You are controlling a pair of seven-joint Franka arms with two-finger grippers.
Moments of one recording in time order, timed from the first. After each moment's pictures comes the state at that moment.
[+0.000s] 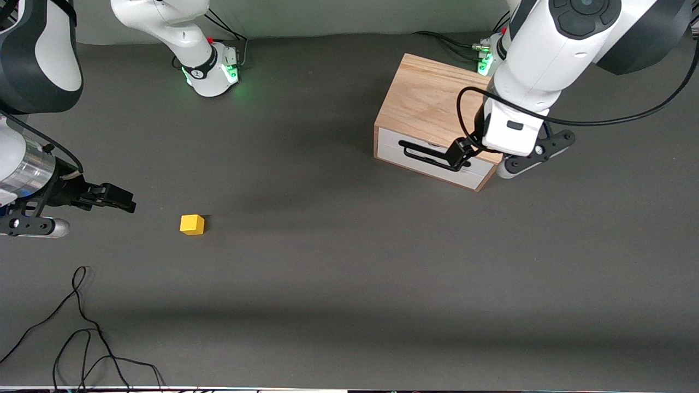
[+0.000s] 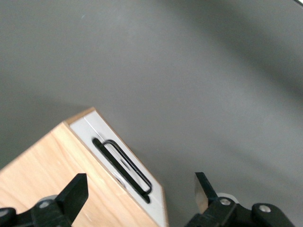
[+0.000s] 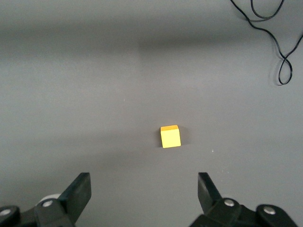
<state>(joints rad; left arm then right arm) -0.43 0.12 -0.04 -1.53 -0.06 1.66 -1.09 0.19 0.22 -0.15 -1.44 0.04 1.65 0.15</state>
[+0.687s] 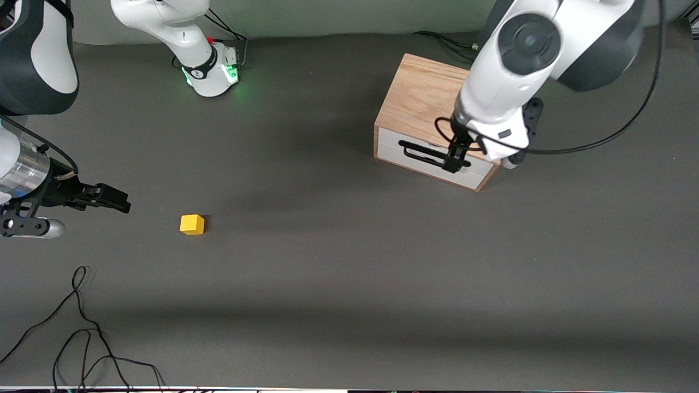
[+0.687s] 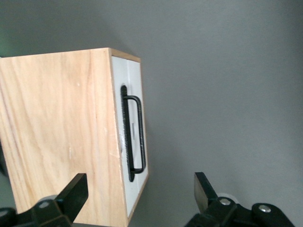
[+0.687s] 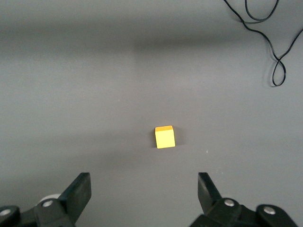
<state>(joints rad) -0.49 0.19 -0.04 -1.54 -0.07 1.54 -1.69 0.19 0.22 -0.15 -1.44 0.03 1.65 0.12</state>
